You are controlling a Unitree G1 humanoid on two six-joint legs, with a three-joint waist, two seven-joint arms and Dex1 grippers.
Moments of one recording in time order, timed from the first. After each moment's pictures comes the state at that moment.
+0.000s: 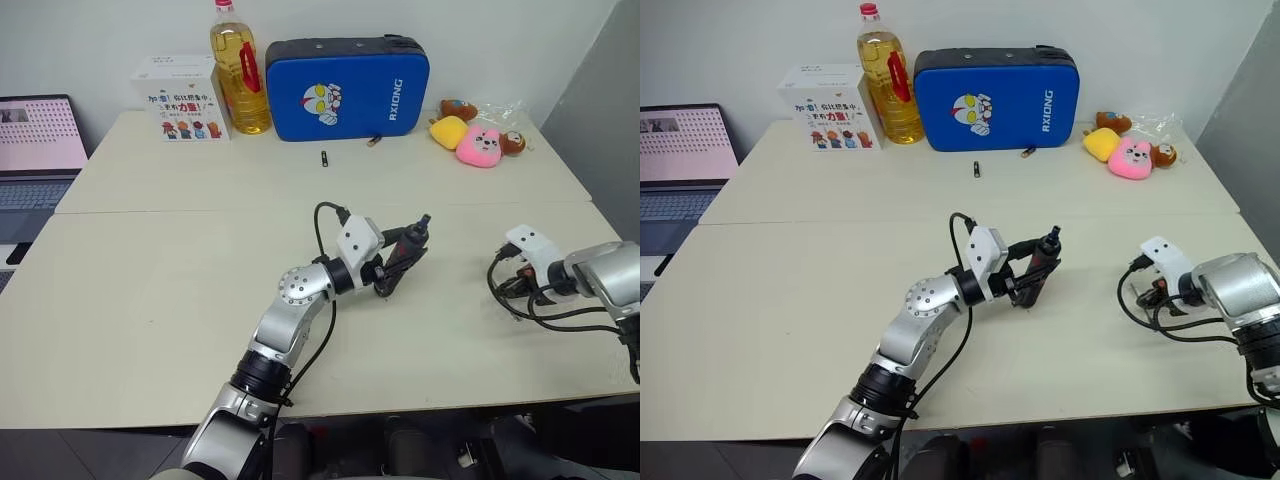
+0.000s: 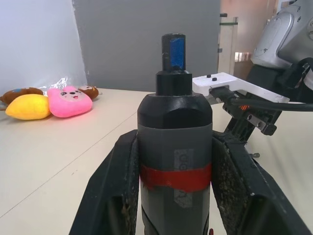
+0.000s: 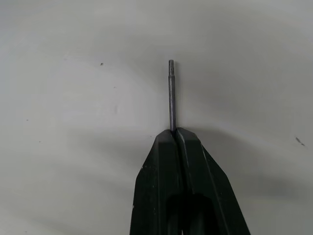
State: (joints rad) left arm -0.51 0.05 -0.27 0.13 -0.18 0.05 -0.73; right arm -0.61 -0.96 0.28 0.08 0.21 1.19 0.88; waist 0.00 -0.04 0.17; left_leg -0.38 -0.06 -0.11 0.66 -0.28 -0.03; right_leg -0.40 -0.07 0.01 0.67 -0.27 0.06
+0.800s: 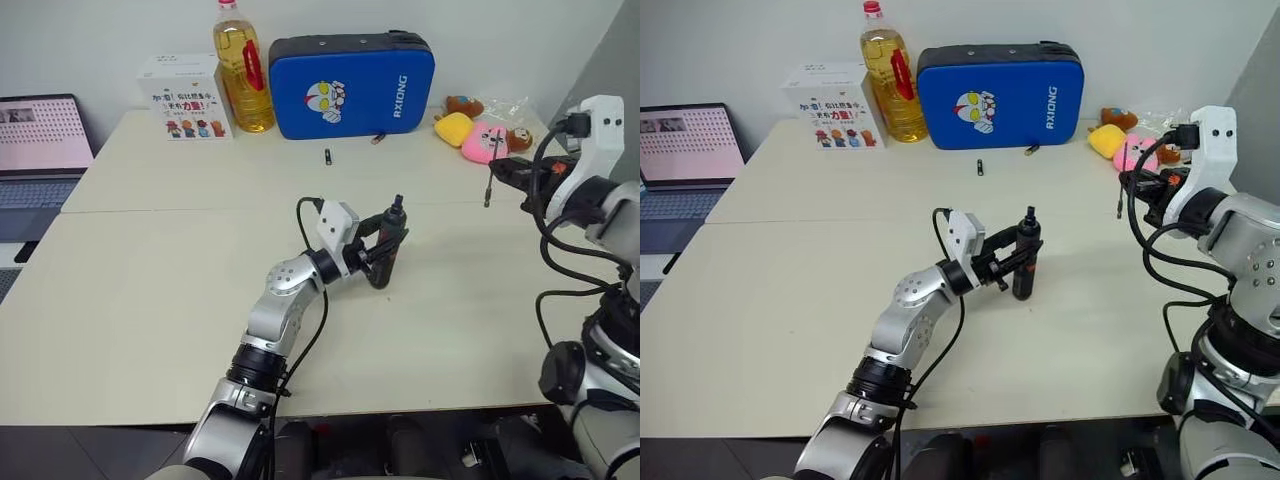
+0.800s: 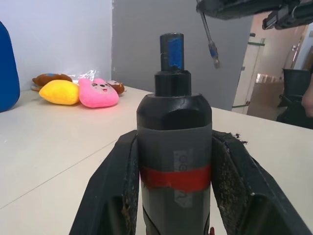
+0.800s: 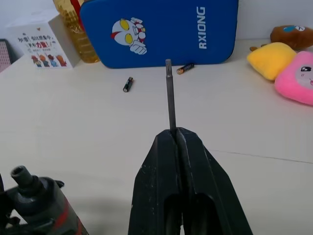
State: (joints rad) left arm -0.54 0.02 -0.16 0.21 -0.27 0.08 -0.69; right arm -0.88 -0.39 -0.54 -0.49 0.35 1.57 0.40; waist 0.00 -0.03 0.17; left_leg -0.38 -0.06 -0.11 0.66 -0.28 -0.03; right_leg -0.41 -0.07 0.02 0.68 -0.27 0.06
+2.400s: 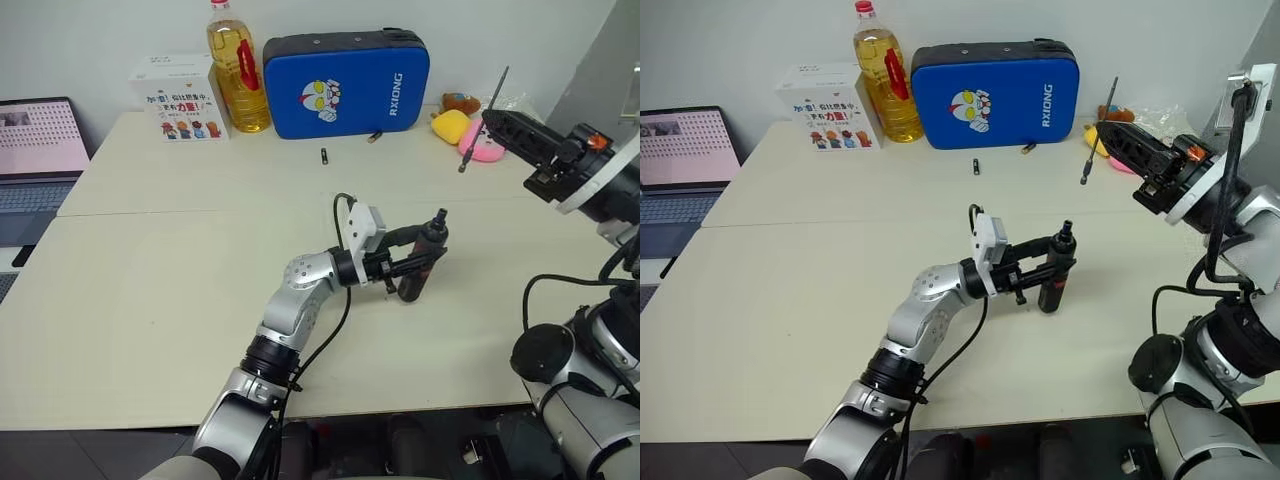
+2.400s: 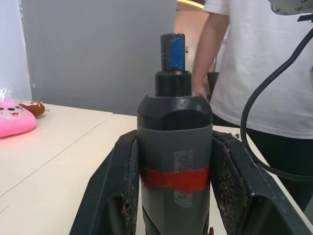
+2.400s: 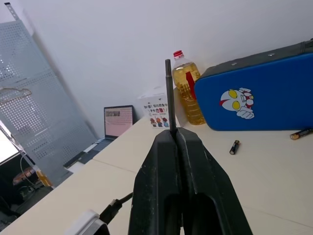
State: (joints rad) left arm -0.59 0.01 -0.23 0.22 -0.33 0.09 -0.93; right arm -0.92 -0.34 -0.81 -0.50 0.95 1.61 0.34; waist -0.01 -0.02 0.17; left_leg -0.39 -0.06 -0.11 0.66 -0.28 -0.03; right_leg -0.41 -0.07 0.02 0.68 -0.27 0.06
